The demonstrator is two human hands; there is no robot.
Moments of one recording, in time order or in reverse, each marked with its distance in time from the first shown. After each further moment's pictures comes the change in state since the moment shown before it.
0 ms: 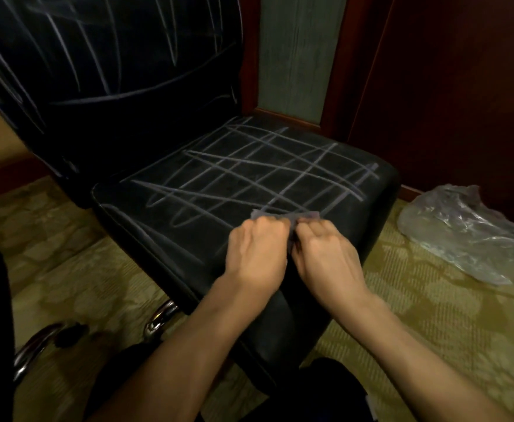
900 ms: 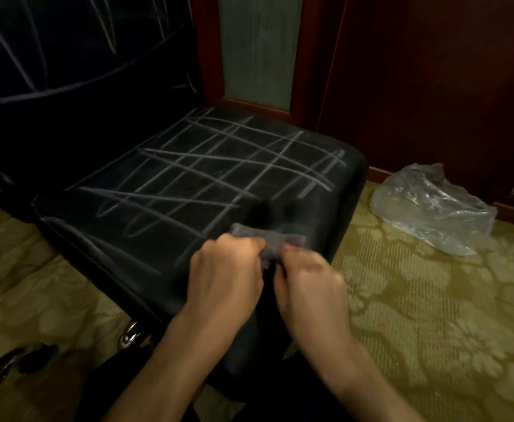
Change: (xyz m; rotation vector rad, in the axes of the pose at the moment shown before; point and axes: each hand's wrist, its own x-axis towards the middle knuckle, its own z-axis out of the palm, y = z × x) left_hand -0.022 0.001 0.009 -0.132 0.028 0.042; right_hand -0.049 -0.008 -0.003 0.011 0.166 0.170
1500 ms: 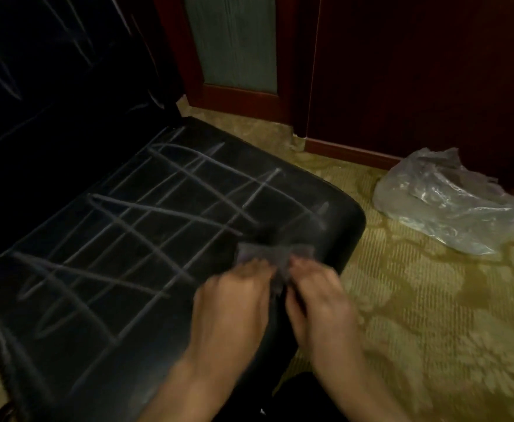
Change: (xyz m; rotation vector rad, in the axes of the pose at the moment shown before) left_hand 0.107 0.054 0.033 -0.074 -0.150 0.070; right_hand 0.065 0.105 0.021 0.294 -0.066 0.123
